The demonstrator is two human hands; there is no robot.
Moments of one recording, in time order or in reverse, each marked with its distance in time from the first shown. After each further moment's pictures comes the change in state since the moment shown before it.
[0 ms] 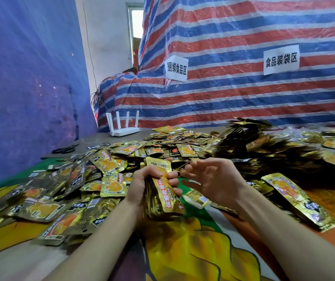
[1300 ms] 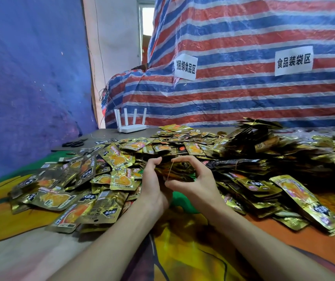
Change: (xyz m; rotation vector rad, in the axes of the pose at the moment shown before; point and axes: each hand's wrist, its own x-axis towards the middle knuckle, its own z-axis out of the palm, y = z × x) left_hand 0.005 -0.009 0.011 -0.110 0.599 0.289; right_hand 0.000 0.049 0.051 -0.764 0.301 -0.523
